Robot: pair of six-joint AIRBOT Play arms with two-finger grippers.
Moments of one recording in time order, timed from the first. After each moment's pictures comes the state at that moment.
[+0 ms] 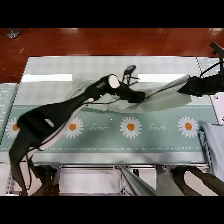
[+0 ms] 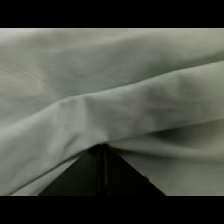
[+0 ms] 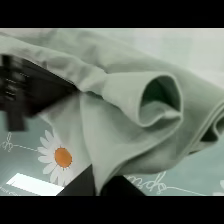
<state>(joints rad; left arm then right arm) -0.74 -2.02 1.72 0.78 -0.83 -1.49 -0.23 -1.08 1.17 -1.04 1.41 1.34</state>
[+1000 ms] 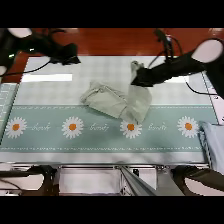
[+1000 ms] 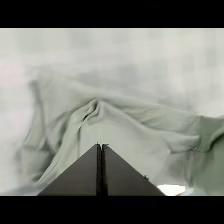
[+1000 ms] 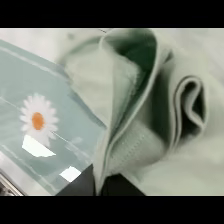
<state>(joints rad) -0.09 -1.48 1.59 1.03 -1.21 -1.50 0.31 -1.36 1.43 -0.92 1.21 1.50</state>
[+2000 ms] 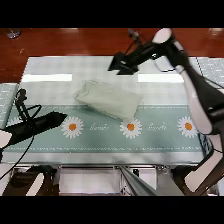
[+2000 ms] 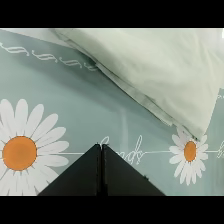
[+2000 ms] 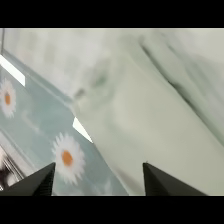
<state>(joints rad) 0.00 -0.51 0.38 0.88 -0.85 -1.50 0.23 -1.89 2.00 -0.79 1.45 1.53</state>
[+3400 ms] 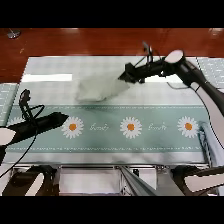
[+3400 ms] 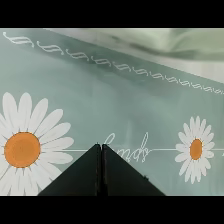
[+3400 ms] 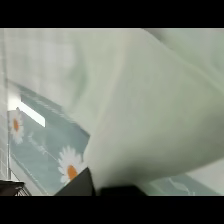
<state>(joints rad) -0.01 -0.56 0.38 0.88 -0.84 -1.50 0.23 -1.64 1.52 -0.62 1.07 1.41</state>
